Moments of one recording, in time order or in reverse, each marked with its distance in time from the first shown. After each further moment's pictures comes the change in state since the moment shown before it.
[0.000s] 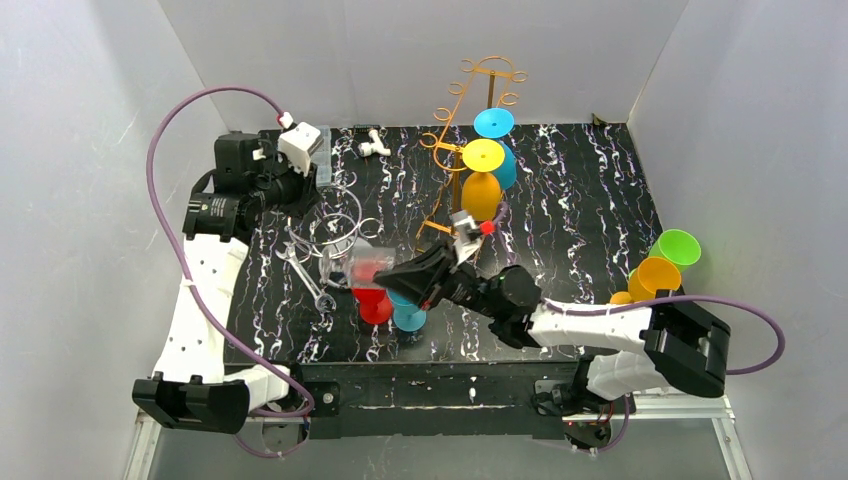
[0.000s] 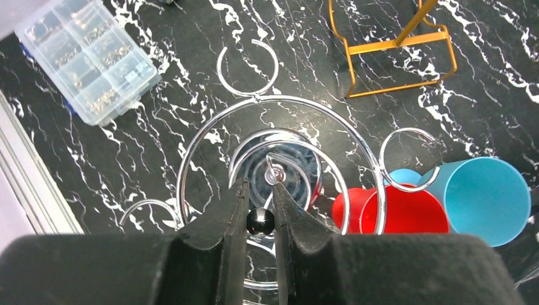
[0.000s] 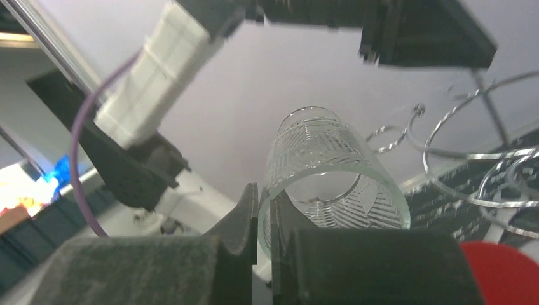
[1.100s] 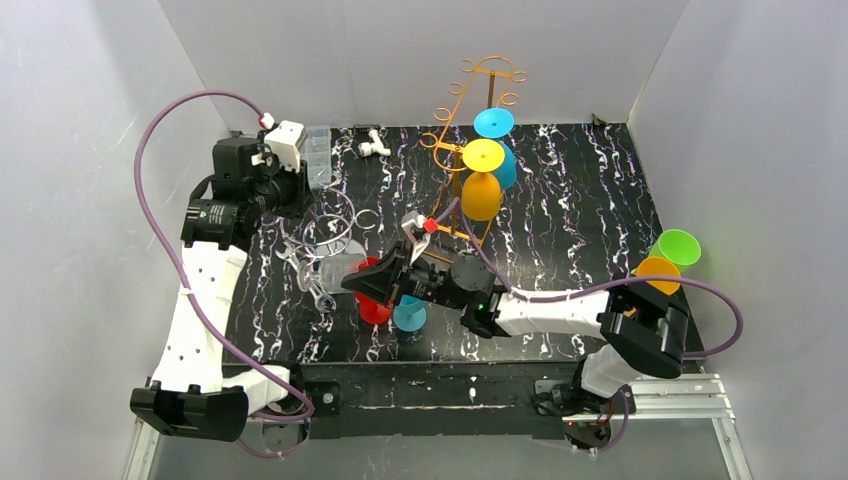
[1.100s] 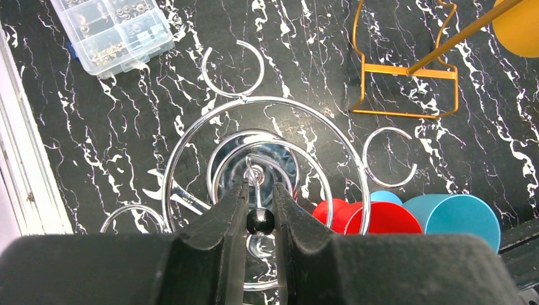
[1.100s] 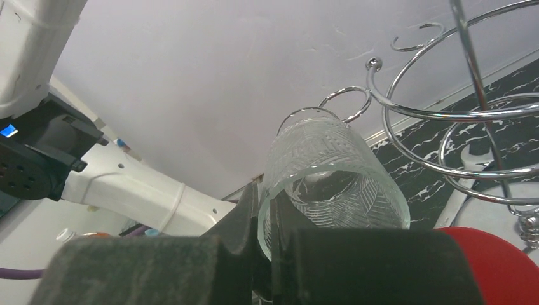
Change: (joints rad) left arm -0.010 -0.041 -0.024 0.011 -0.139 -0.254; right arm 0.058 0.223 0.210 -0.256 -0.034 -0.134
